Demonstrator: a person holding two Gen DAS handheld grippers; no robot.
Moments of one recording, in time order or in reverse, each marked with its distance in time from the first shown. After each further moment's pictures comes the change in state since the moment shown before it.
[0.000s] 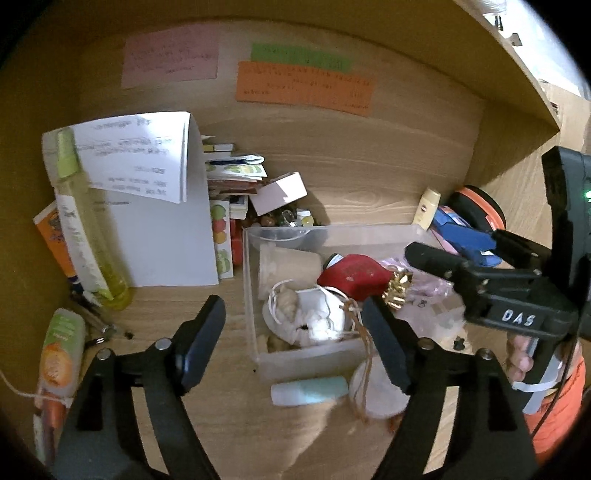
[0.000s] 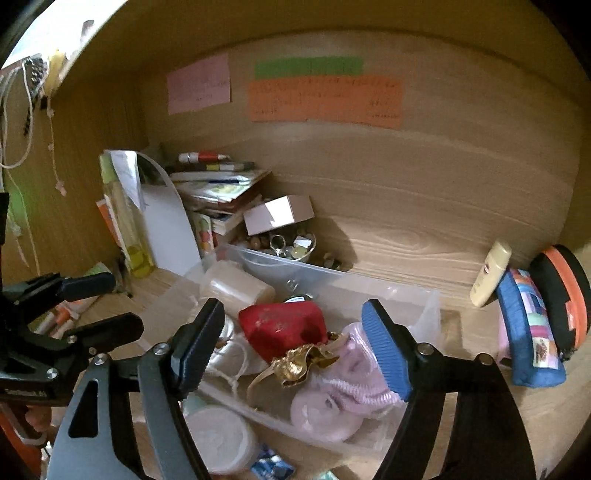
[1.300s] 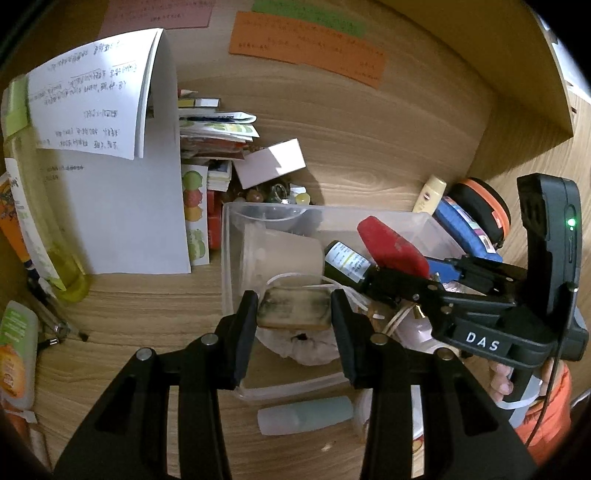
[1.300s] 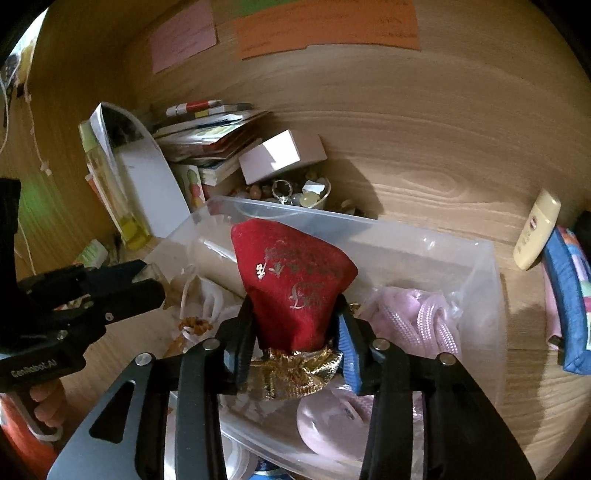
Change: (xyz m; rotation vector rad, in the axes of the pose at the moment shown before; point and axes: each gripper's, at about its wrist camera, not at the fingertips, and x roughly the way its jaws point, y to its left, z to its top) left arm 0.059 0.008 -0.002 -0.044 0.064 -0.079; right arm 0.062 -0.003 -0.023 0.047 0.152 0.072
